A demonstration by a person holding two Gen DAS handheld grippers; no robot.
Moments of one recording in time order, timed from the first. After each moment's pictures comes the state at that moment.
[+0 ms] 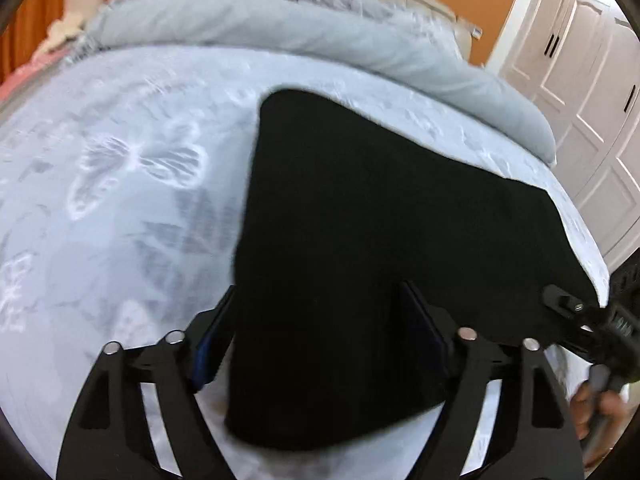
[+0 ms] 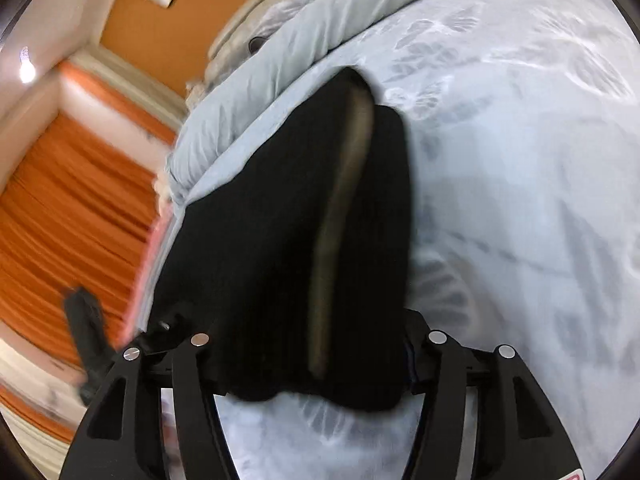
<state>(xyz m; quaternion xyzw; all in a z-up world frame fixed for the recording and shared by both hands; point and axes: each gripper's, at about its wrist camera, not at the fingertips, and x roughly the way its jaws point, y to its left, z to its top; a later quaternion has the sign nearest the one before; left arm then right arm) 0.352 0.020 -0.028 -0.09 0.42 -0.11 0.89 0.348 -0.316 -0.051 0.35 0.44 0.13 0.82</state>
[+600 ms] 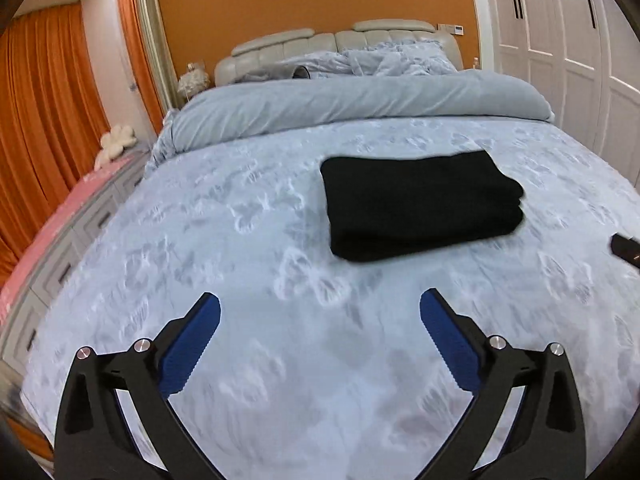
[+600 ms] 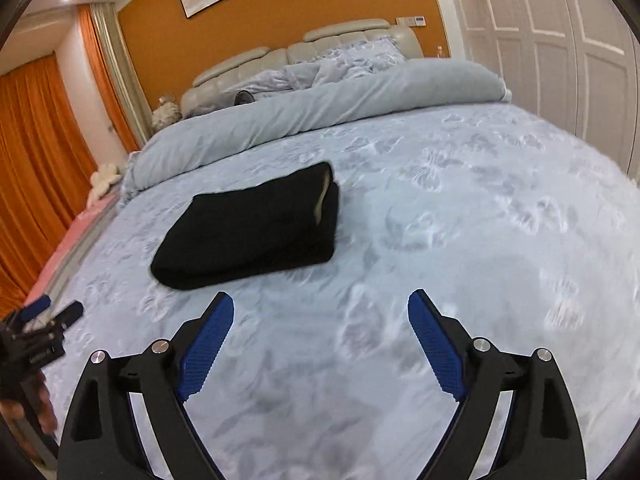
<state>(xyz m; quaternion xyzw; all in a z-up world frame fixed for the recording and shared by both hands) 0.132 0.027 0.077 0.08 0.34 -0.02 0.94 0.123 -0.270 0.059 0.17 0.34 -0.02 0.93</state>
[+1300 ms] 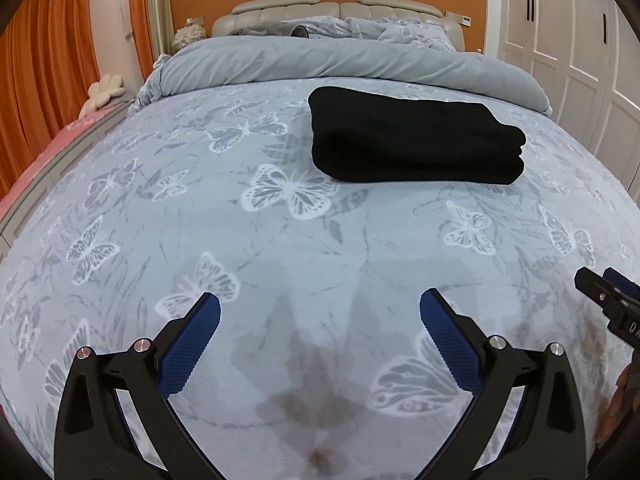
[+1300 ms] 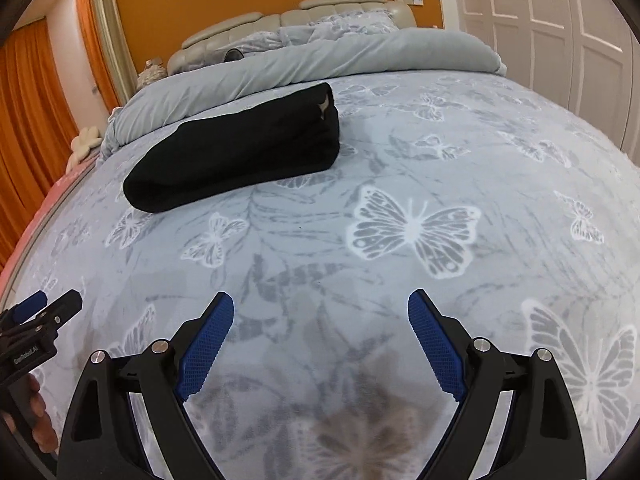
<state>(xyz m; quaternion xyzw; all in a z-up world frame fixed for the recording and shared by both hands) 0.115 0.039 -0.005 0.02 0.38 -0.04 0.92 0.115 -0.221 -0.010 0.10 0.38 -0.04 0.92</state>
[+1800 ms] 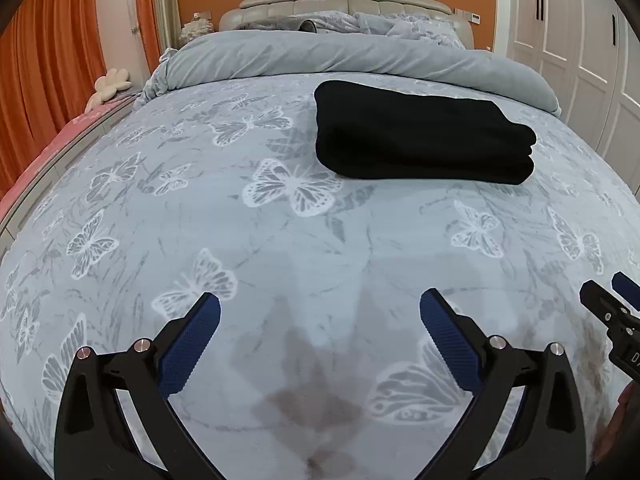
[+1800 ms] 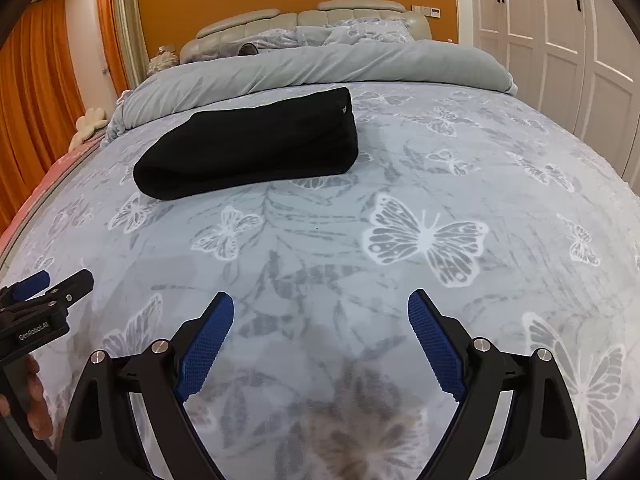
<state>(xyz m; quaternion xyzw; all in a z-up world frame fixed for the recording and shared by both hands) 0.121 0.033 -0.011 0.02 0.39 -0.02 0.92 0.112 -0.207 -0.005 0.07 0.38 -0.03 0.92</state>
